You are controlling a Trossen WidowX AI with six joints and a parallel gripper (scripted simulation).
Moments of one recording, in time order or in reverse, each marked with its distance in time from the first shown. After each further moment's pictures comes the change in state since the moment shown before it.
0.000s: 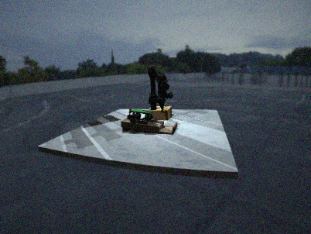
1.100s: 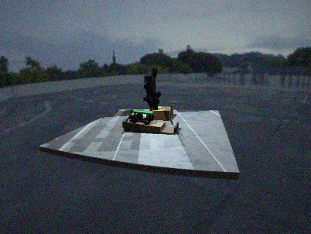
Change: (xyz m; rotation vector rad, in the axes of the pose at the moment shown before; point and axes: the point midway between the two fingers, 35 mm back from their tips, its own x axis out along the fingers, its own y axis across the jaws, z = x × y) arm -0.009 0.032 -0.120 0.010 0.008 0.006
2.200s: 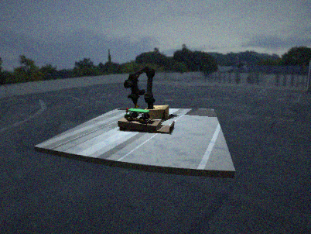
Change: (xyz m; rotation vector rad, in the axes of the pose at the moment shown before) arm -0.010 0.025 -0.110 0.002 0.010 -0.004
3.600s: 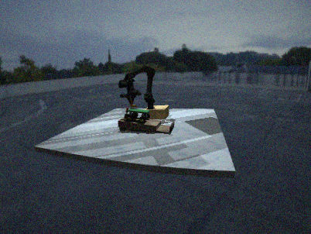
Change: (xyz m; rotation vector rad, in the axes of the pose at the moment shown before) arm -0.002 0.017 -0.049 0.705 0.010 -0.002
